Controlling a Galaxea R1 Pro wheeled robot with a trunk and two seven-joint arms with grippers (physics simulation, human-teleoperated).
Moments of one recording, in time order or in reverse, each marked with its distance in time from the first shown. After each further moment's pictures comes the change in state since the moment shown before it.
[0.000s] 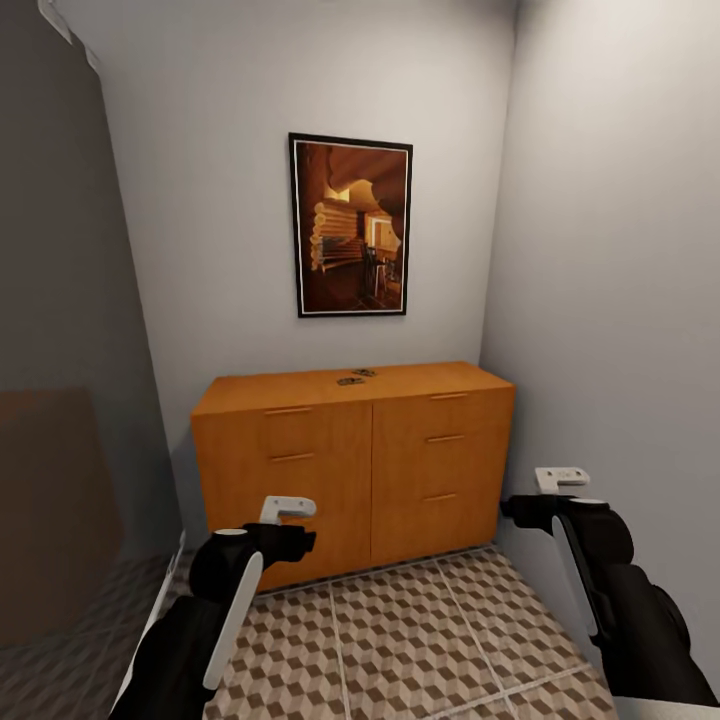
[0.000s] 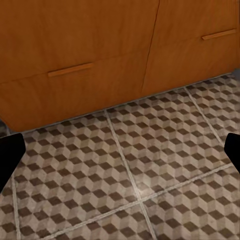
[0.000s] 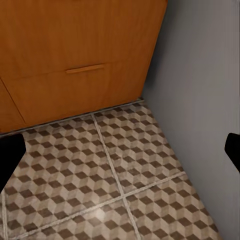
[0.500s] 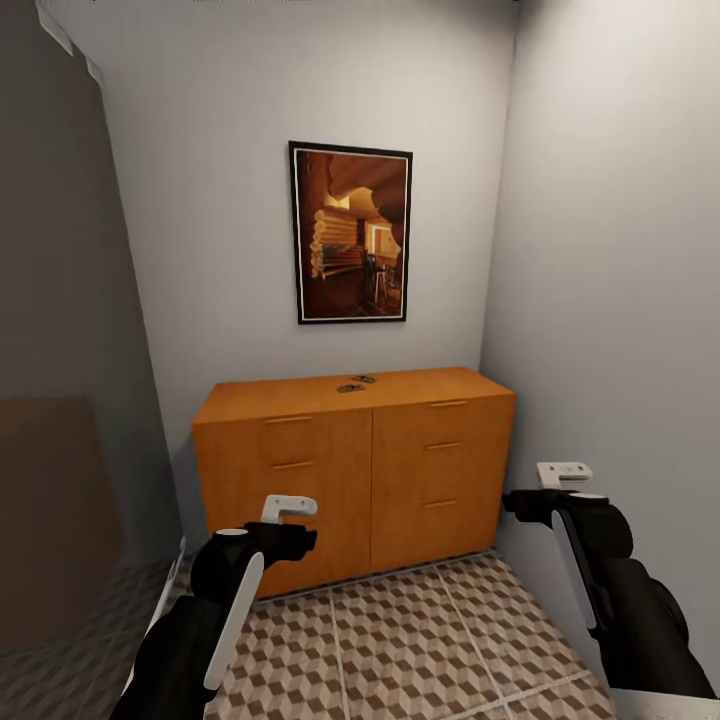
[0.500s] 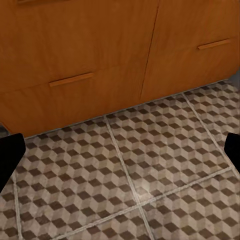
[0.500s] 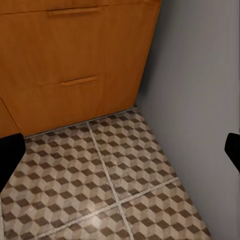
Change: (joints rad) left arm 0.000 -0.001 -0.004 -0.001 0.000 -0.010 0.000; right arm -0.017 0.000 0.000 0.001 0.001 0.000 -0.025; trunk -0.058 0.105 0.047
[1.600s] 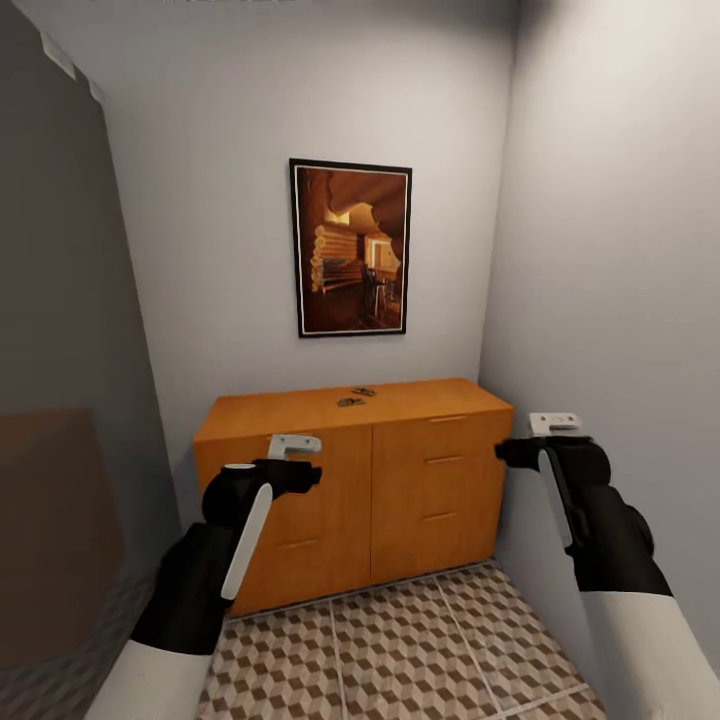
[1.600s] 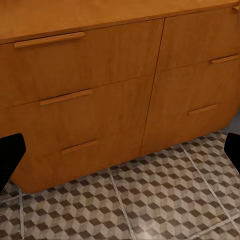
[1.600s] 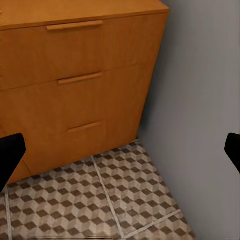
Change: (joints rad) left arm -0.219 -0.016 0.003 0.051 0.006 0.011 0.011; right arm -0.236 0.008 0.006 0.158 -0.008 0.000 -0.025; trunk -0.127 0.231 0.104
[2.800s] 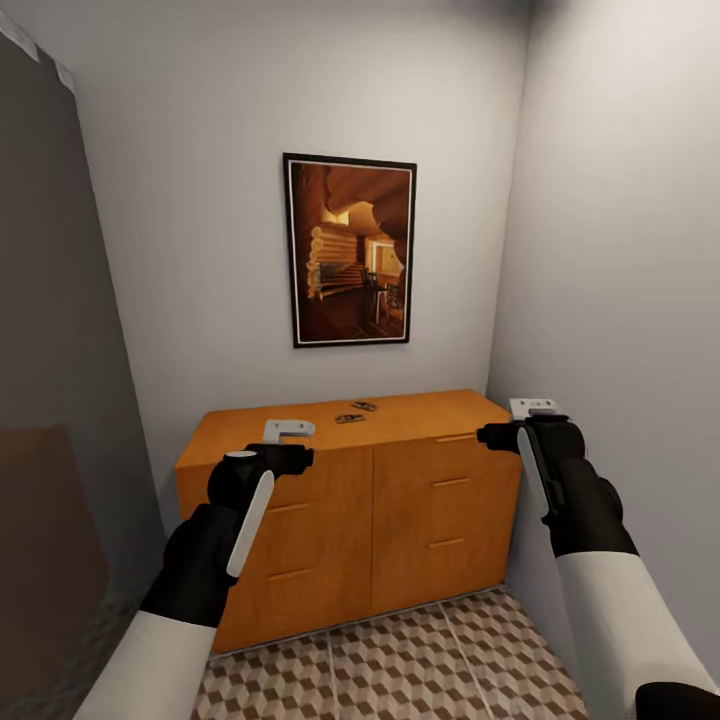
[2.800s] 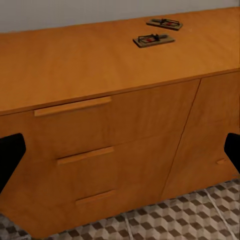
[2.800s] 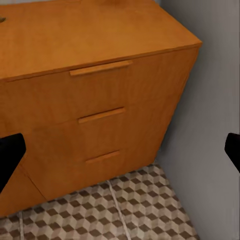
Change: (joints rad) left arm -0.066 0.003 0.015 0.091 -0.004 -0.107 0.064; right arm -0.109 0.048 0.006 0.129 0.005 -0.020 -0.005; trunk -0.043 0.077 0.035
